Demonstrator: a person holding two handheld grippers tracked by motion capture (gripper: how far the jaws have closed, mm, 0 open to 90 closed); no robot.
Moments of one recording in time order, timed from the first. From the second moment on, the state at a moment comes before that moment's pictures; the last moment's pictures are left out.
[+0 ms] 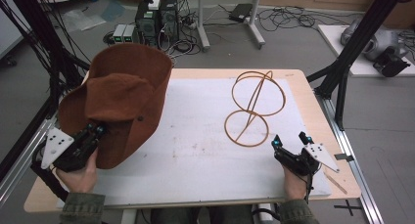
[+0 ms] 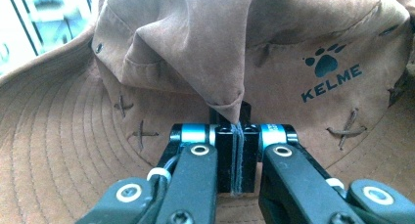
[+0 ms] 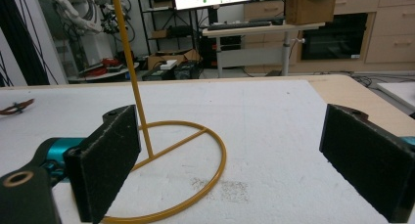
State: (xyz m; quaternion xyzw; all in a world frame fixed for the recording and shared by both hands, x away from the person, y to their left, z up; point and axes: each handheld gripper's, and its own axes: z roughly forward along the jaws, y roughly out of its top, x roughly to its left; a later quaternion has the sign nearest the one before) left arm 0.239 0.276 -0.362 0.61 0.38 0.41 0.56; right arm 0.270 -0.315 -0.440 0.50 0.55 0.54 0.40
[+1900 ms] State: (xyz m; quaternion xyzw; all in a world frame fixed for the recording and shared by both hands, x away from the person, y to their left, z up) left arm 0.373 0.043 -0.224 0.67 0.14 0.27 0.68; right arm 0.269 -0.317 -0.442 0.49 0.56 0.54 0.39
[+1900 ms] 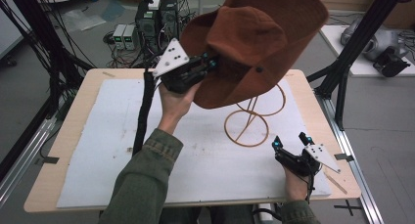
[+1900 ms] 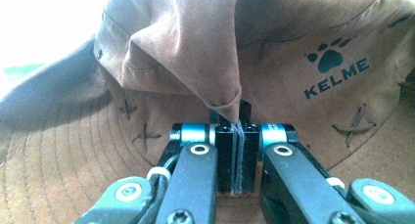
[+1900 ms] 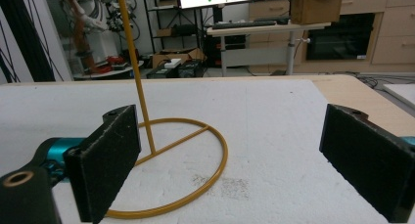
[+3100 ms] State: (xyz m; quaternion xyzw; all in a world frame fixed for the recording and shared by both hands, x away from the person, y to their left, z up) left arm 0.393 -0.021 -0.251 0.80 0.12 0.23 0.55; right arm 0.267 -0.318 -0.442 0.49 0.56 0.55 0.39
